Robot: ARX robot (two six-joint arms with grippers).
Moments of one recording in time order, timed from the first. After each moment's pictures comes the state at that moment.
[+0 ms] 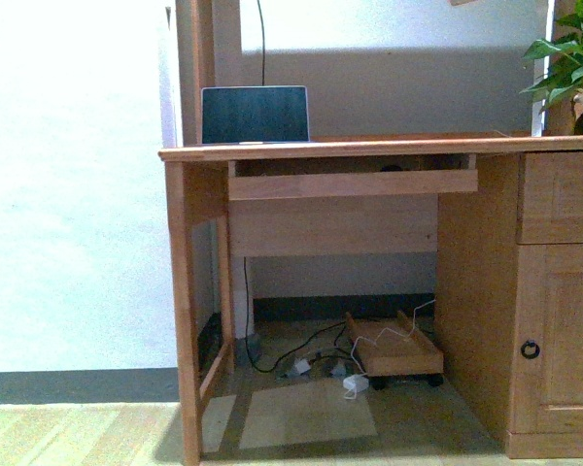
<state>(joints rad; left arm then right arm) -0.01 0.00 0.01 0.00 0.00 -0.01 0.00 0.01 0.01 0.00 0.00 0.00</state>
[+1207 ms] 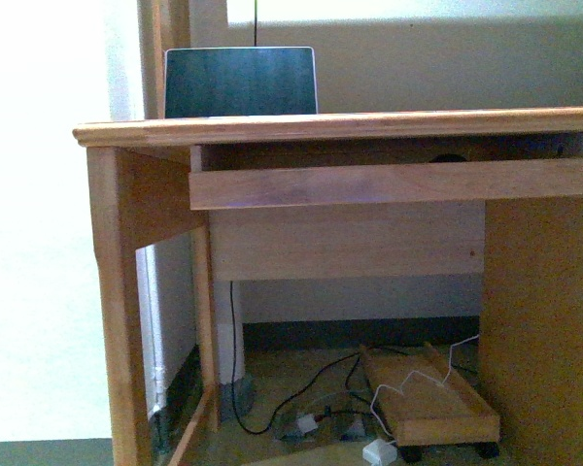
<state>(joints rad) -0.01 0.00 0.01 0.00 0.00 -0.01 0.00 0.01 0.01 0.00 0.00 0.00</state>
